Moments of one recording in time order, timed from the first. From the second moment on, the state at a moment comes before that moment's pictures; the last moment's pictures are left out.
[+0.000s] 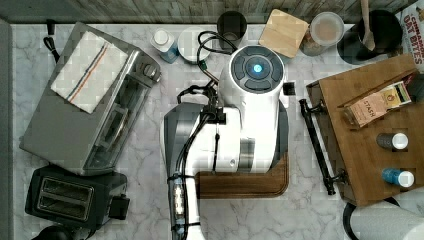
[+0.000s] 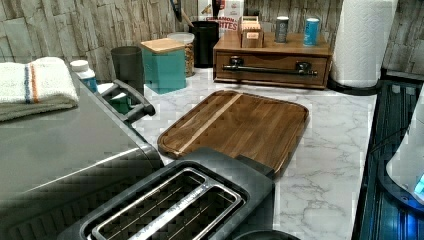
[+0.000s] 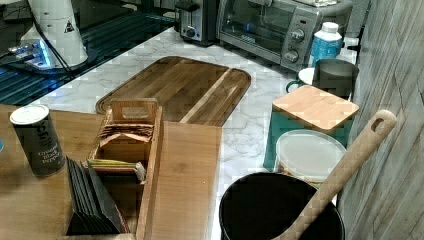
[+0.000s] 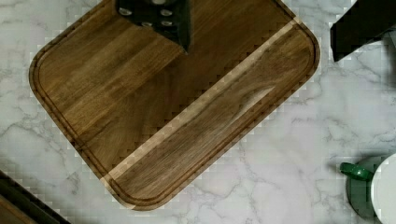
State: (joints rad) arm 0.00 0.05 -0.03 -1.87 0.05 0.27 -0.11
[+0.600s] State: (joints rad) arm 0.00 0.04 -0.04 -1.96 0.10 0.26 -0.68
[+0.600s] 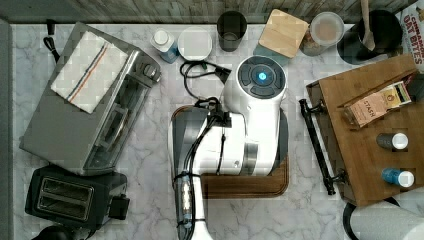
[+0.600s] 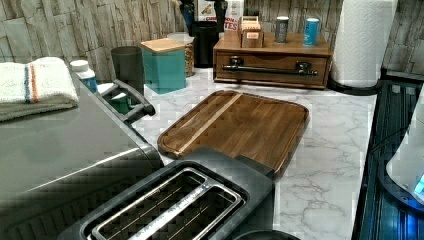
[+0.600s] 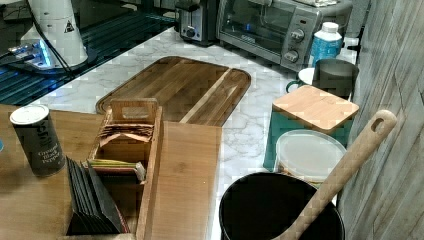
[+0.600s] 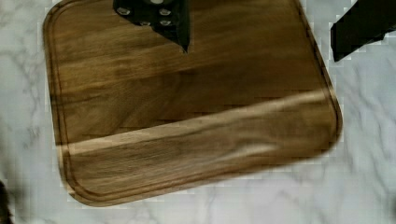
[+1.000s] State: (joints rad) arm -0.03 0.02 -0.08 -2.12 0.10 0.43 -1.17
